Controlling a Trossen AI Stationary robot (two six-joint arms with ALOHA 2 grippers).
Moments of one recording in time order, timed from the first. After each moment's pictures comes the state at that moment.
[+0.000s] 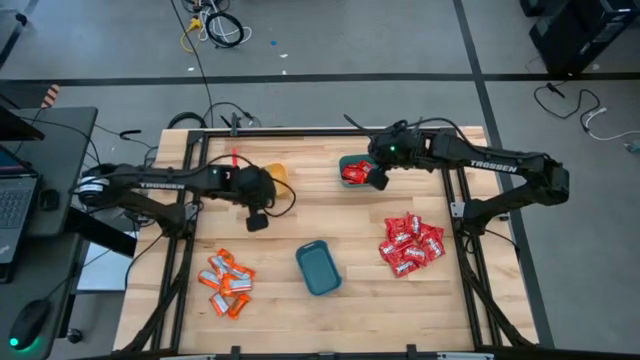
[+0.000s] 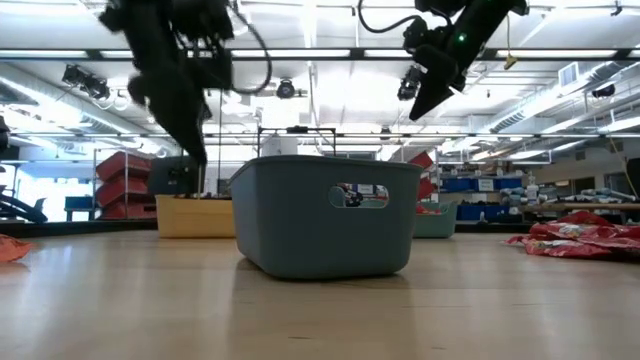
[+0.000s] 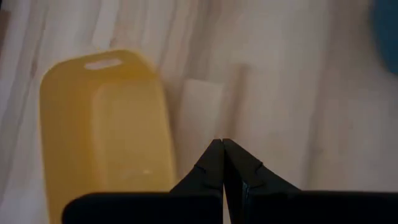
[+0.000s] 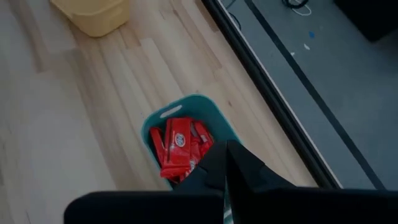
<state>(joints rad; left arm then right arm) 0.13 1.25 0.87 -0.73 -0.13 -0.04 -0.34 1.30 1.11 -0.66 0.25 0.00</state>
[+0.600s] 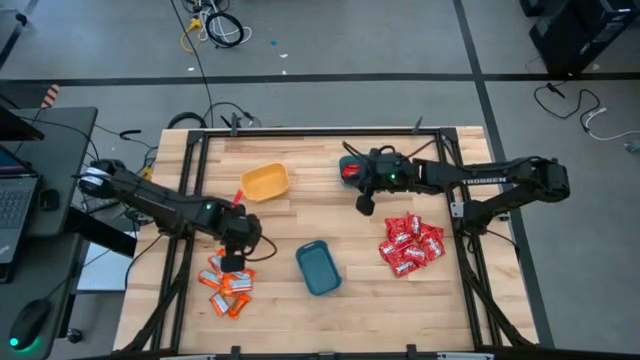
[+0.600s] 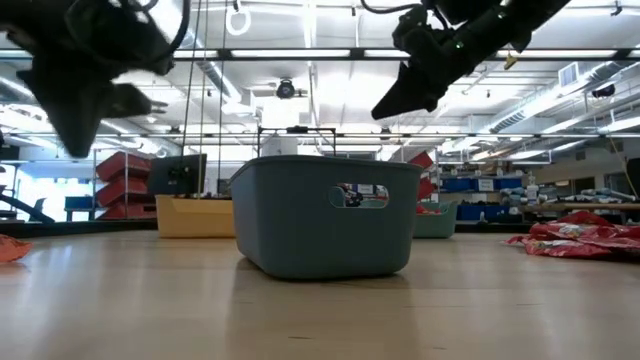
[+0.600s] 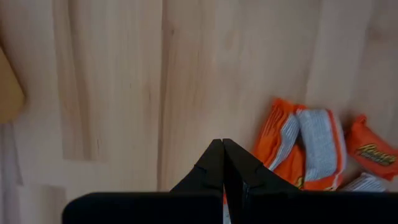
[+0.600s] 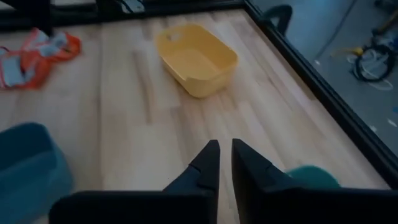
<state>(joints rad) -0.29 1.25 0.88 -0.99 -0.01 -0.38 -0.18 1.31 0.83 -0.06 0.10 0.03</state>
